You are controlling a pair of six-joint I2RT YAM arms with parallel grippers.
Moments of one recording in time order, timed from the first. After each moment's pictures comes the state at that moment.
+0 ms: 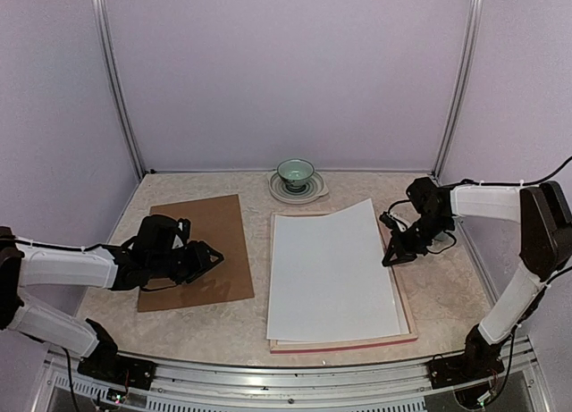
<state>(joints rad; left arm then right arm) -0.62 1.27 0.48 0.14 0.09 -0.92 0.27 1.65 1.04 -0.73 -0.49 0.03</state>
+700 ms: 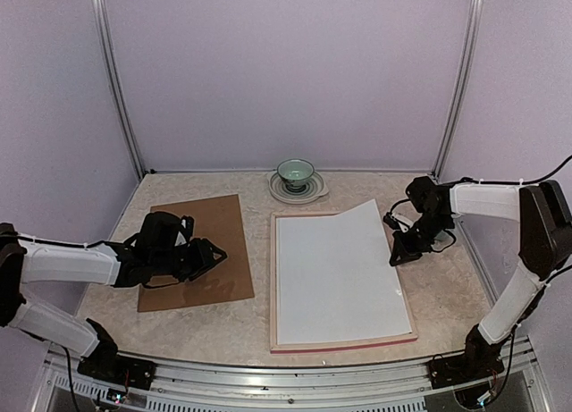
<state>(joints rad) -0.62 1.30 0.51 0.14 0.10 -0.92 0.27 1.66 1.05 -0.77 -0.34 0.00</state>
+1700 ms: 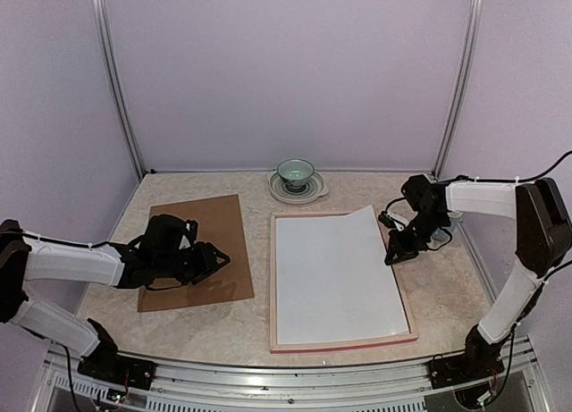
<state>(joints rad) -0.65 1.33 0.52 0.15 0.10 -0.94 0.30 1.68 1.09 -0.78 -0.35 -0.02</state>
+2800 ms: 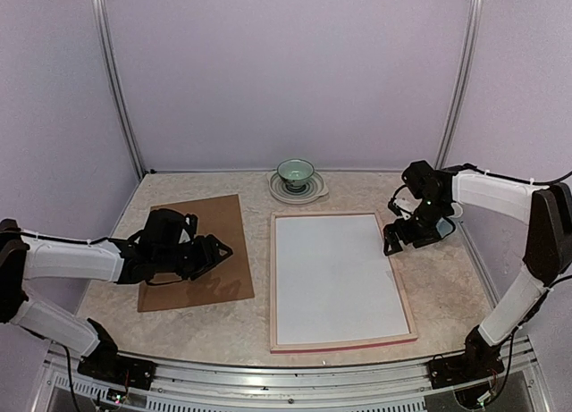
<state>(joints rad) -0.64 1.33 0.55 0.13 0.10 -0.93 0.34 1.62 1.18 -0.89 -0.10 0.06</state>
